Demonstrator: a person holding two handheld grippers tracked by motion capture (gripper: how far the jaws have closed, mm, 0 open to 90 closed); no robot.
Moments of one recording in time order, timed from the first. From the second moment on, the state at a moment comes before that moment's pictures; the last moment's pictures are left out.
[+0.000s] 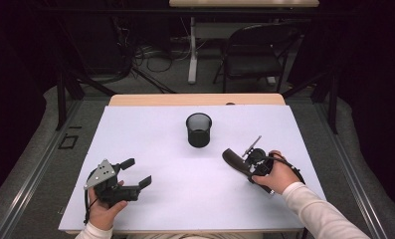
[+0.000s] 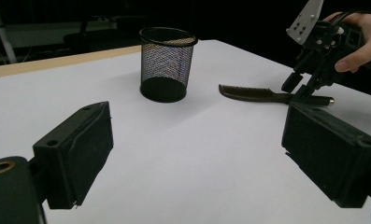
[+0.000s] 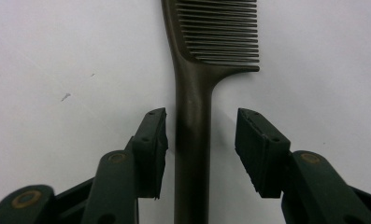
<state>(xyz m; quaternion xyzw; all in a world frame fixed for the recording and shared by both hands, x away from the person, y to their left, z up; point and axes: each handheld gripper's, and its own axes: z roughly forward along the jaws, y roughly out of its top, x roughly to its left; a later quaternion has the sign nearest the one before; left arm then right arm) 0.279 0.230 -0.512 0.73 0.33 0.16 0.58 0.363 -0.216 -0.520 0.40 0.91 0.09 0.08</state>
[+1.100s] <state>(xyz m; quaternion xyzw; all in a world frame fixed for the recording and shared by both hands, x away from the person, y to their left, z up) 0.280 0.230 -0.512 0.73 0.33 0.16 0.58 0.368 -0.208 -0.526 0.39 0.92 0.07 0.07</state>
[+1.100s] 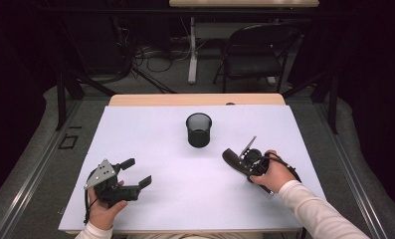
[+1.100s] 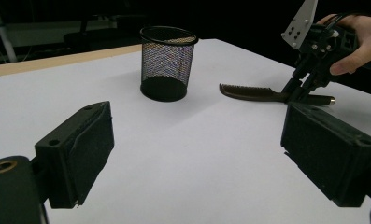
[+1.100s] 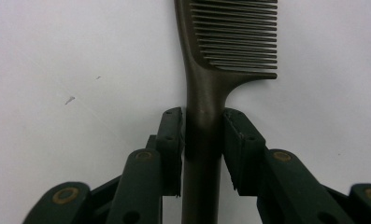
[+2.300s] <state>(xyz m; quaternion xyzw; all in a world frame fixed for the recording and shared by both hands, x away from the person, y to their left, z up) 0.280 0.231 -0.513 0.73 0.33 0.16 0.58 0.368 -0.207 -0.523 0.39 0.91 0.06 0.06</state>
